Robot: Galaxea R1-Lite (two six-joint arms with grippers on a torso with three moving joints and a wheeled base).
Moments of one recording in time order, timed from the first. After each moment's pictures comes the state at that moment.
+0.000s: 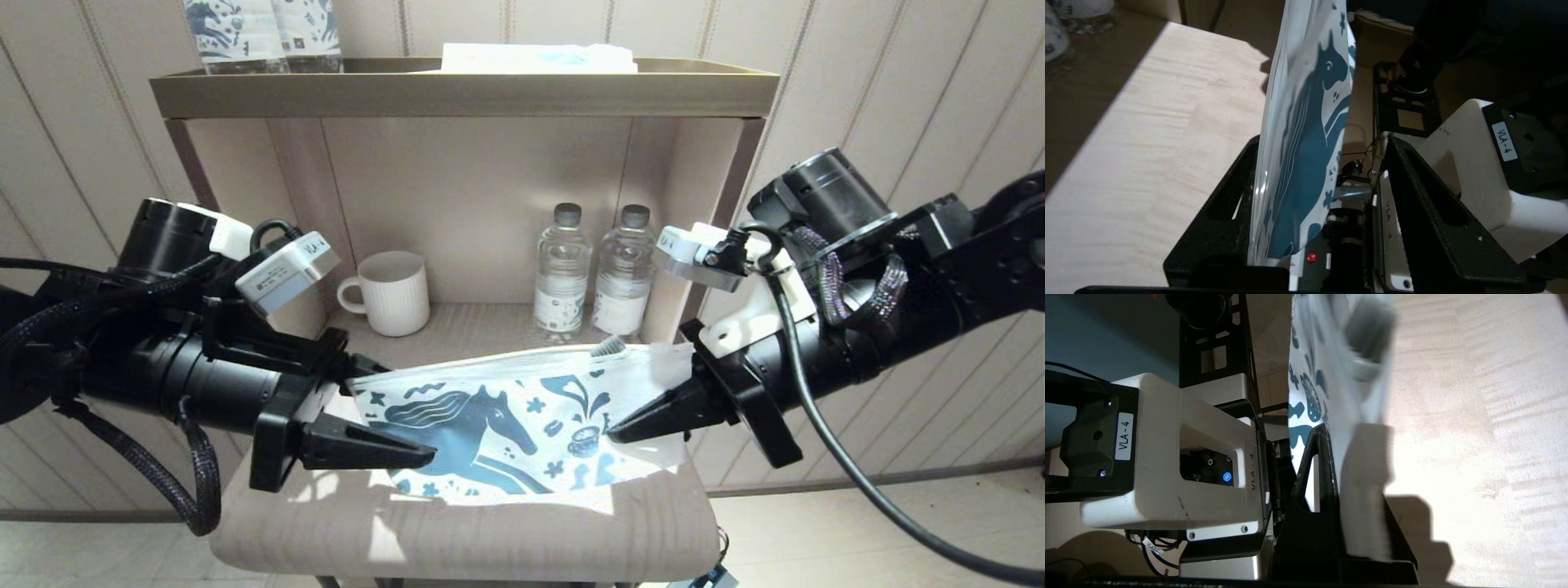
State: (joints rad) left arm -0.36 1.57 -1.02 0.15 -1.10 0.49; right arm 0.49 1.66 -1.42 0.60 0.84 -0.49
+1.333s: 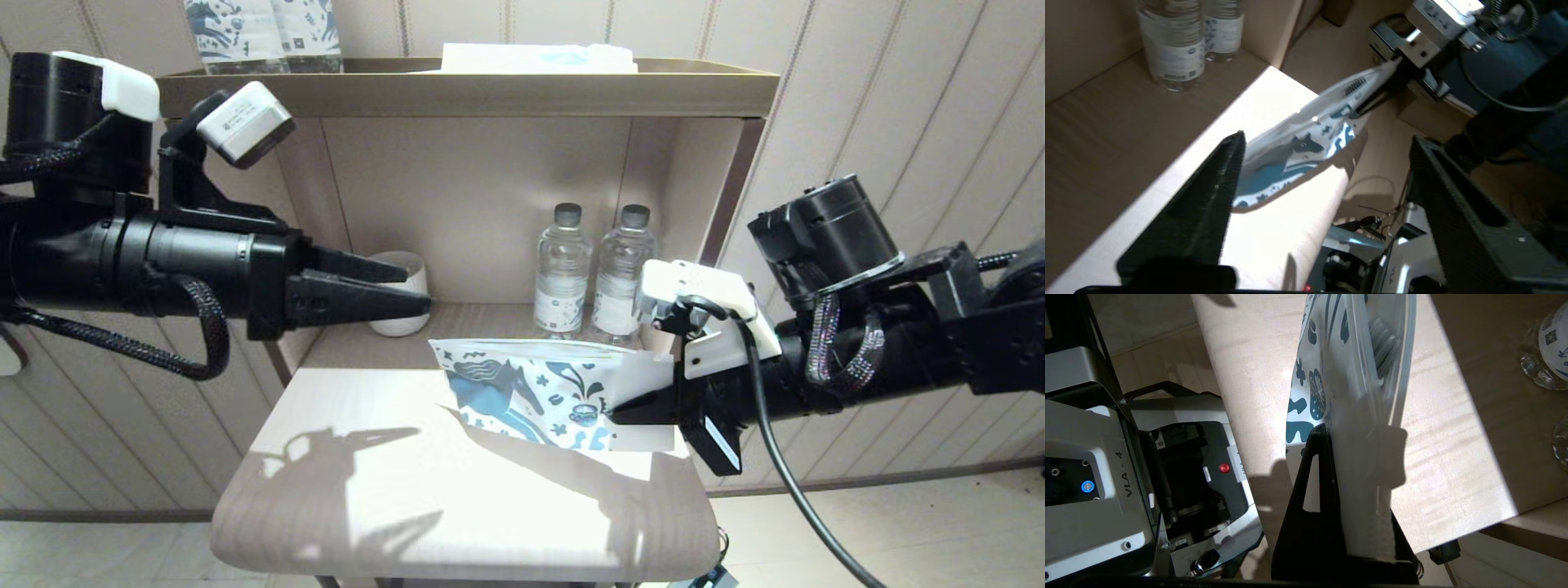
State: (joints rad) left arm -0.35 1.53 -1.24 0.12 -0.86 0.07; right arm 0.56 1.61 -1.22 0.28 0.41 -0.49
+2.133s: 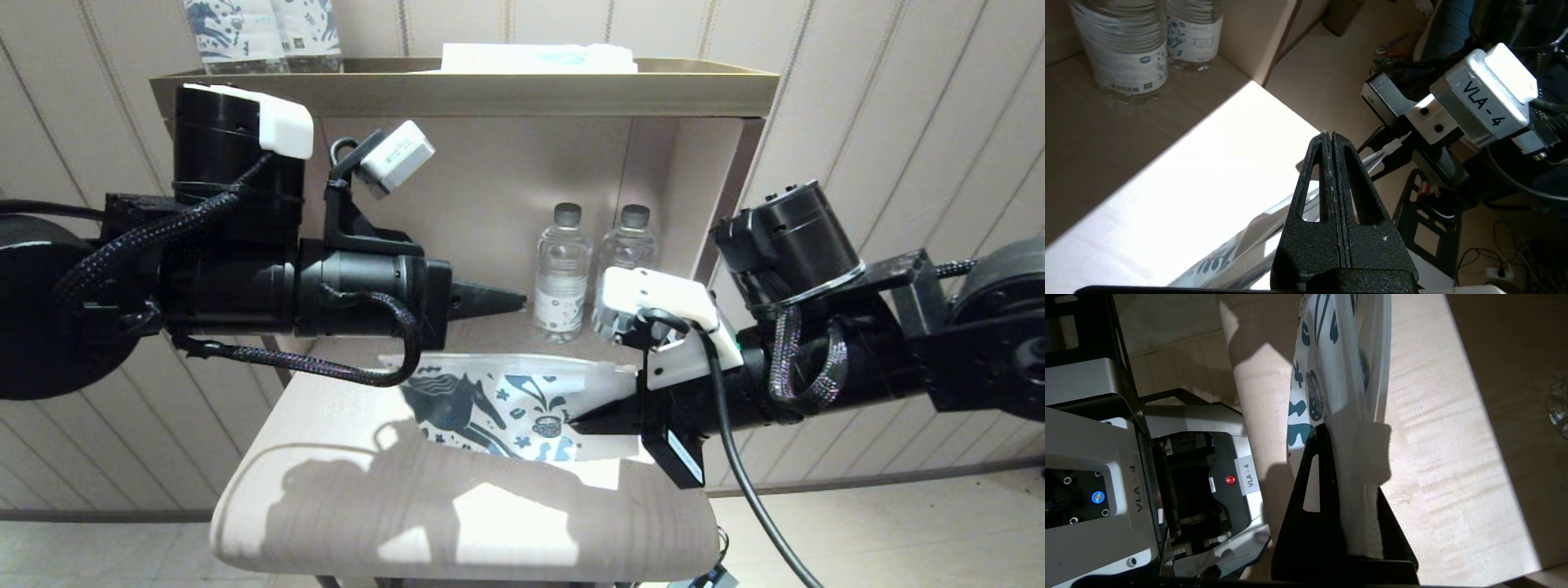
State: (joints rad) left arm -0.60 1.63 -1.20 -0.14 -0.60 -0.17; right arm 0.65 1.64 -1.23 0.23 0.41 -0.48
